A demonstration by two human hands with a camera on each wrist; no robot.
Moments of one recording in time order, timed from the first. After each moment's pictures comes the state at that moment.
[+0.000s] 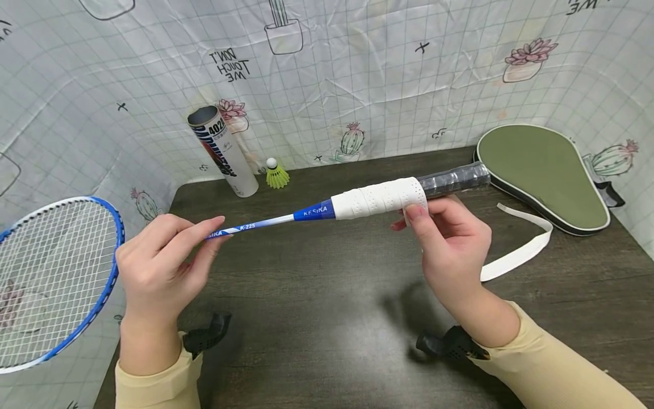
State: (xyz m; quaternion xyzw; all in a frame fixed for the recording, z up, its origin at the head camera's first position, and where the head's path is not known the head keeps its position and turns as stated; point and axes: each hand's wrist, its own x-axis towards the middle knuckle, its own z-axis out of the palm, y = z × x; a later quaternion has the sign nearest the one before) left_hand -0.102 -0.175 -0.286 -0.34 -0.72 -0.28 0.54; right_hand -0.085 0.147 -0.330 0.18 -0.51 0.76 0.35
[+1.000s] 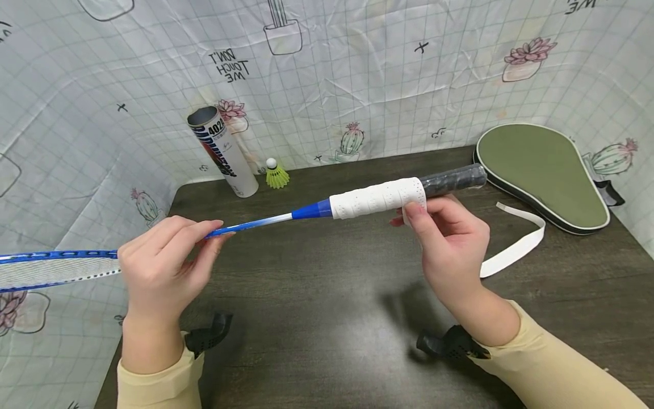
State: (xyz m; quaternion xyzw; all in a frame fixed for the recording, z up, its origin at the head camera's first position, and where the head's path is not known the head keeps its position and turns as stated) left_hand -0.102 -0.177 -0.288 -0.33 -0.74 -0.27 0.52; right_hand -0.085 0.148 -0.329 0.17 -0.52 0.76 0.34
